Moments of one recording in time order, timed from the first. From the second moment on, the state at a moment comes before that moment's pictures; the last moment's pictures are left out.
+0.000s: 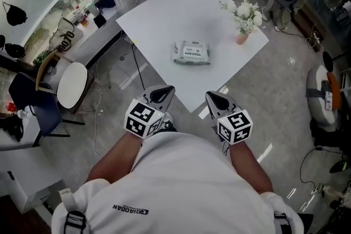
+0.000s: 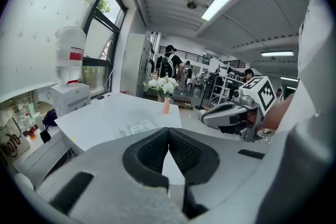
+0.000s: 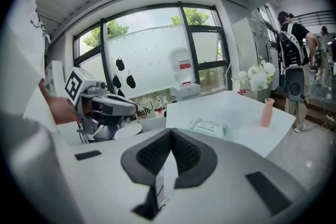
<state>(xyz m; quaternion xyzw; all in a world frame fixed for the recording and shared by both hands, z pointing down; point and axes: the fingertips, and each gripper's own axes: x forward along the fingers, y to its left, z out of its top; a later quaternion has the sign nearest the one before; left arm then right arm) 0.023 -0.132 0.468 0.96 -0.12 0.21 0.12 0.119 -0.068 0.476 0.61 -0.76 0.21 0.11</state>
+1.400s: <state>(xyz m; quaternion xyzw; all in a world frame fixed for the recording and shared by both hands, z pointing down) 0.061 -0.232 0.491 0.95 -0.18 0.21 0.14 0.182 -0.193 0.491 0.57 -0.78 0.18 0.18</state>
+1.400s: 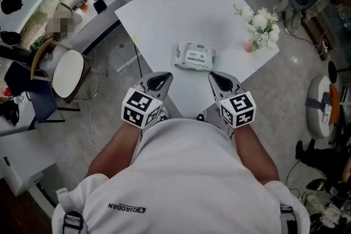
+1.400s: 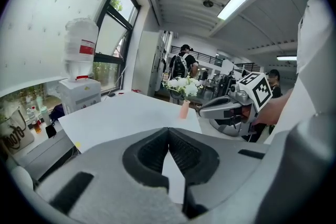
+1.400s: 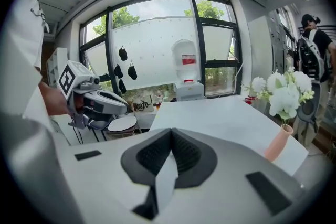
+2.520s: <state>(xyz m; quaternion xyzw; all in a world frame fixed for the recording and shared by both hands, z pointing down) 0.067 -0.233 0.492 0.93 -0.24 0.22 0.15 0.179 -0.213 0.503 0.49 -0.83 0.10 0.25</state>
